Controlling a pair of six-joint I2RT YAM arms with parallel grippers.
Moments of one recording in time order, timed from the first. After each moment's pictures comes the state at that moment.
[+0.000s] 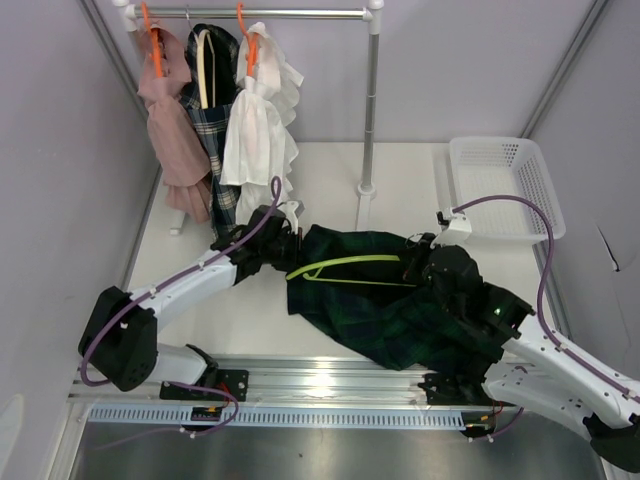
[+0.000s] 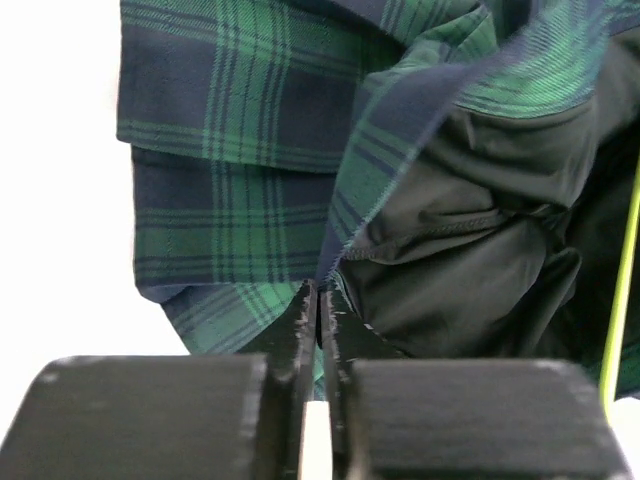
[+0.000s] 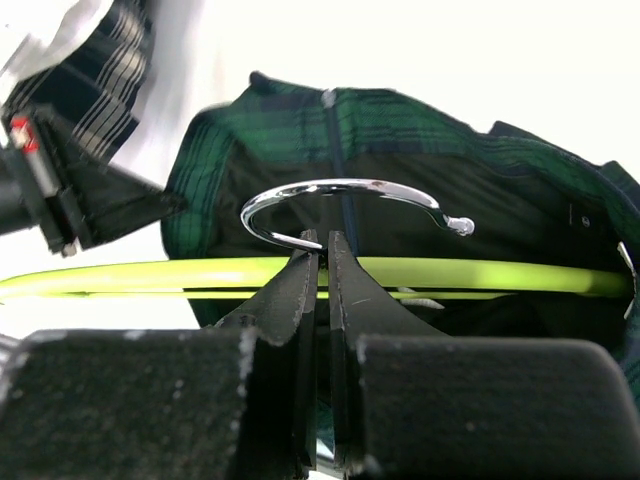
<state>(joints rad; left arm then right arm) -0.58 1.35 0.86 -0.27 0.19 -0.43 0.86 0.77 0.79 -0.41 0.52 0.65</state>
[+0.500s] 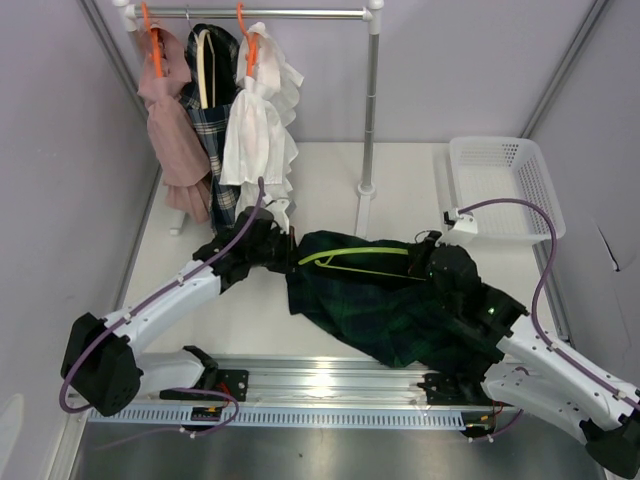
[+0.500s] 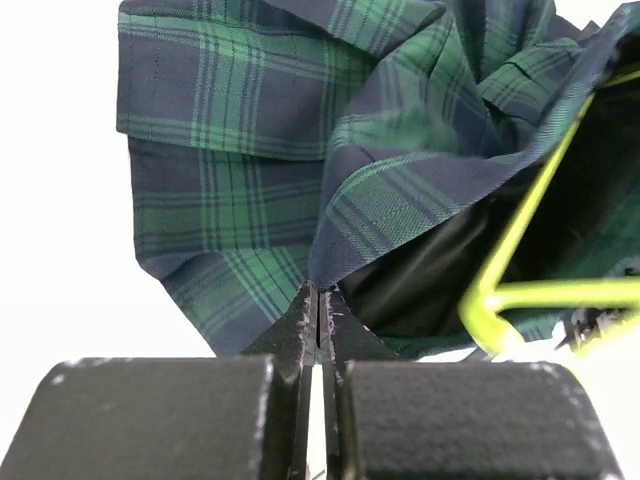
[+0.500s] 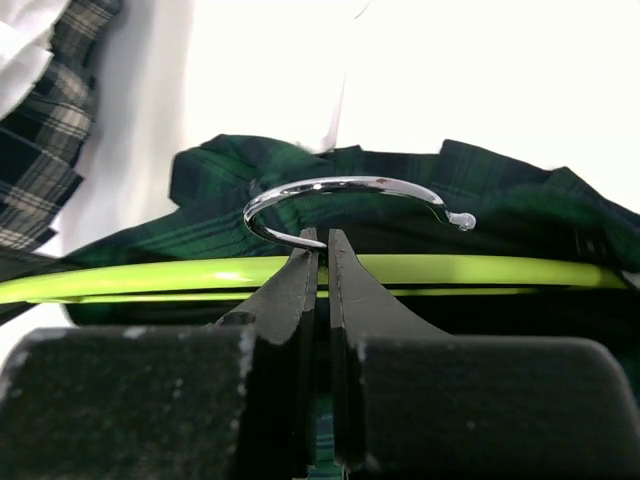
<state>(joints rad) -0.58 1.20 0.85 -0.34 0.19 -0.43 0.79 0.77 0.71 -0.31 0.59 0.60</state>
